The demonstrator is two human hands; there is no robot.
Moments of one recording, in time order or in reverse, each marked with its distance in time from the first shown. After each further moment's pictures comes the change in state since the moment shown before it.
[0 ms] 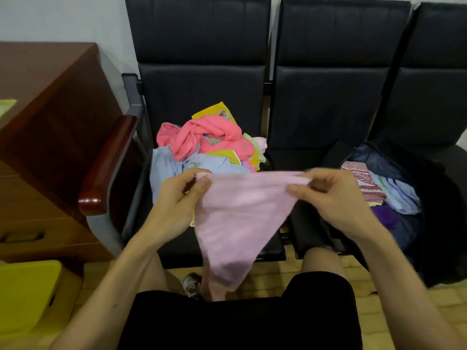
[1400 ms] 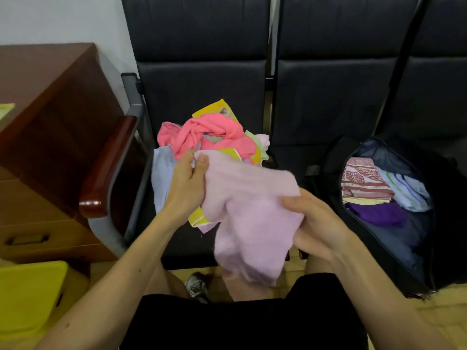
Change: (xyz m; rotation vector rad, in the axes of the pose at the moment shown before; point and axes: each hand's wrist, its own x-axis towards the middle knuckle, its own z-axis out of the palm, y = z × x) left_hand 0.045 -0.022 0.026 -0.040 0.199 -0.210; right_hand -0.002 0.009 0.034 1.144 -0.500 0.261
